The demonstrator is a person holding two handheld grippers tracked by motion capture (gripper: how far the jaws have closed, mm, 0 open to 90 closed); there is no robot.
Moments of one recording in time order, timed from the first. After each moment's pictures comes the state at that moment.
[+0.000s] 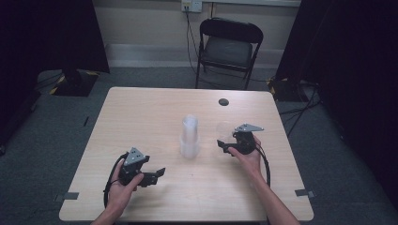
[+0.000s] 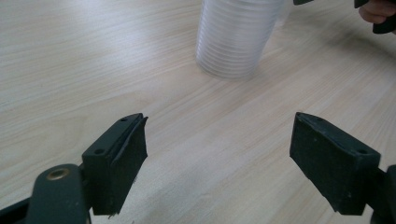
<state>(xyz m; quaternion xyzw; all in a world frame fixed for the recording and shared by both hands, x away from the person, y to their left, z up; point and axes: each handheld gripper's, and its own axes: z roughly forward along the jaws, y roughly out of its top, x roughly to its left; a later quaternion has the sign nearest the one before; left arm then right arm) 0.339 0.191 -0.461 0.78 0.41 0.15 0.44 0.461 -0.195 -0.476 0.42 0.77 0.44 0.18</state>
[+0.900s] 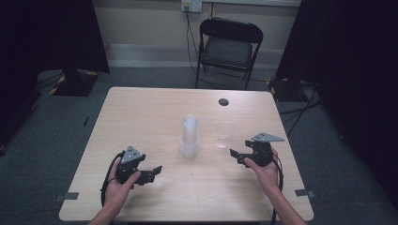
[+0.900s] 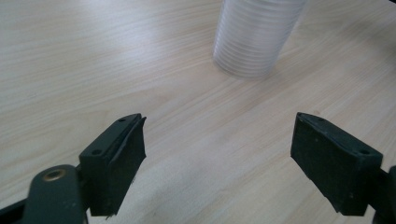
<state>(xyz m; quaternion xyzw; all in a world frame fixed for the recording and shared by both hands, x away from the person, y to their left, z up) 0.342 0.200 -0.459 0.77 0.43 0.16 0.44 0.404 -0.232 -0.448 0.44 0.77 0.44 0.17</state>
